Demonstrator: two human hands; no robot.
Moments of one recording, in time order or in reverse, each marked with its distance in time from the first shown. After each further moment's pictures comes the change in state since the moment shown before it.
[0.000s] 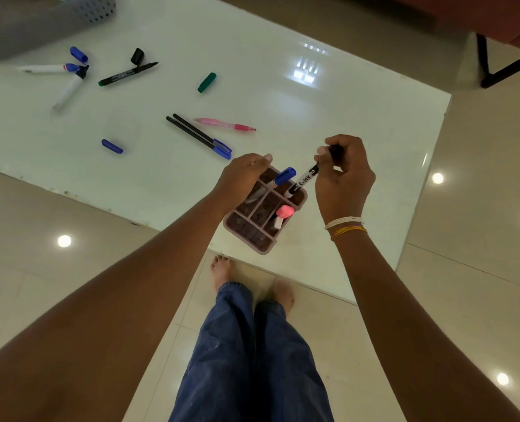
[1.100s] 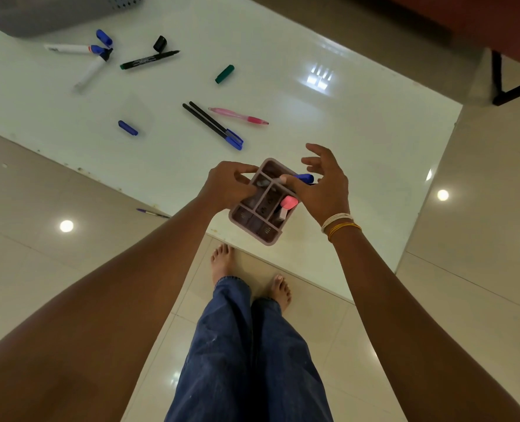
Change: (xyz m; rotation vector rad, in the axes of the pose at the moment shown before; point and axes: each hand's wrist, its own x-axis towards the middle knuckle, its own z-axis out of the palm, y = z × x) left_hand -0.036 -0.030 -0.015 0.134 0.074 -0.045; right_hand -0.016 0.014 0.008 -0.176 -0.482 0.218
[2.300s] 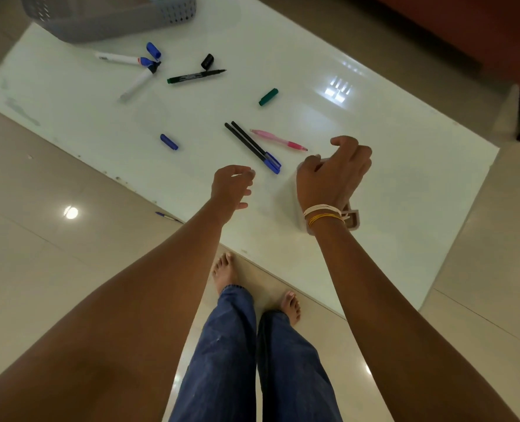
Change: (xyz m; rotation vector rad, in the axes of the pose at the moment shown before) left_hand 0.028 -0.028 -0.056 -0.662 0.228 -0.398; right_hand 0.047 -0.071 0.080 -0.347 0.513 -0.119
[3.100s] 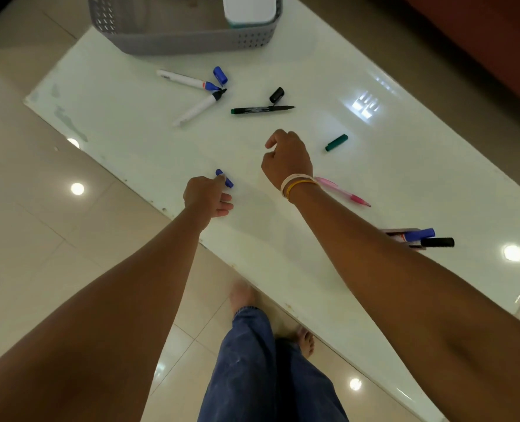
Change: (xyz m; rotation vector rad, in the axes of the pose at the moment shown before) left_hand 0.097 0.027 -0.139 -0.115 0.215 -0.204; right_hand 0.033 -0.132 0.177 -0.153 -0.717 -0.289
